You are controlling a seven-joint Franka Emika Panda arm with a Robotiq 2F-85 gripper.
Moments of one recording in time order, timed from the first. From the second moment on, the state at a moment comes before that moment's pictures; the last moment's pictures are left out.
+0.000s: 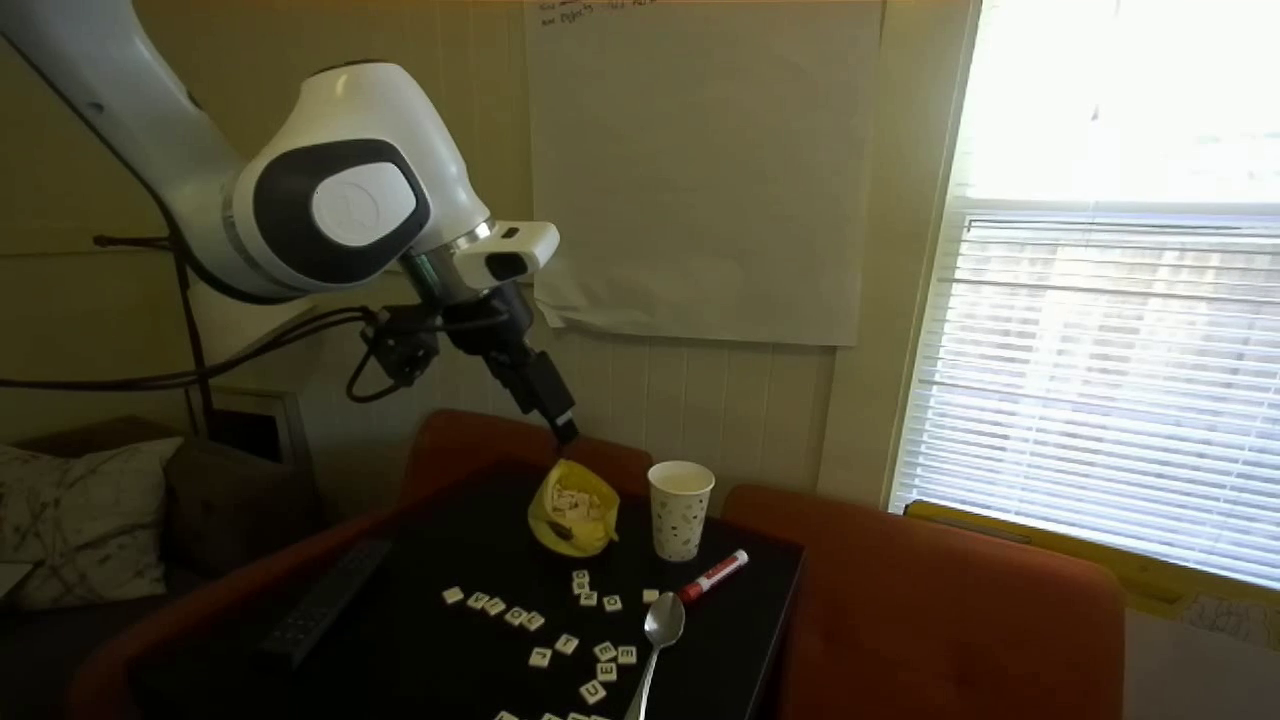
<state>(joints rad) -0.43 -0.23 0.29 -2.76 -0.21 3.02 0.41</state>
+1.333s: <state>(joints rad) -0.38 0.16 -0.03 -2.52 -0.54 3.17 0.29</state>
